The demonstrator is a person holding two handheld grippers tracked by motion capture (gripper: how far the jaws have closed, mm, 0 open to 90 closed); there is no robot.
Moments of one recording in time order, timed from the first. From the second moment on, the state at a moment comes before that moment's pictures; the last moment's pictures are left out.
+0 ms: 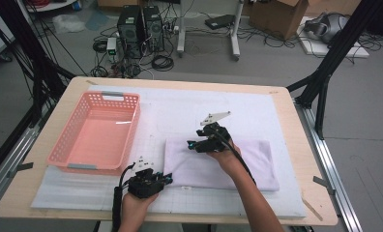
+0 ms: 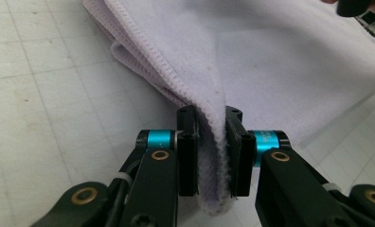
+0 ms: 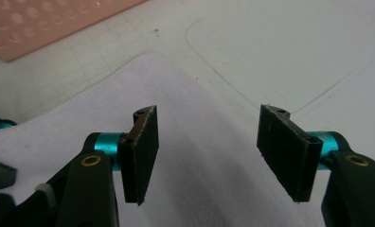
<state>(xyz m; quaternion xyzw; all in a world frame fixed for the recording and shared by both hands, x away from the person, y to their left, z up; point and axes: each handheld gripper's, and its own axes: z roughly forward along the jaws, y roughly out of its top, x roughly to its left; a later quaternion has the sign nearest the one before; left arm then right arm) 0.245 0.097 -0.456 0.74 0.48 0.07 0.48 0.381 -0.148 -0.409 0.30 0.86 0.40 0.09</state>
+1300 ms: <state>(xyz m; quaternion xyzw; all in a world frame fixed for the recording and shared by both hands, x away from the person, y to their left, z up) 0.246 0.109 -0.454 0.72 0.49 0.03 0.48 0.403 -0.093 -0.417 0.25 0.89 0.38 0.06</state>
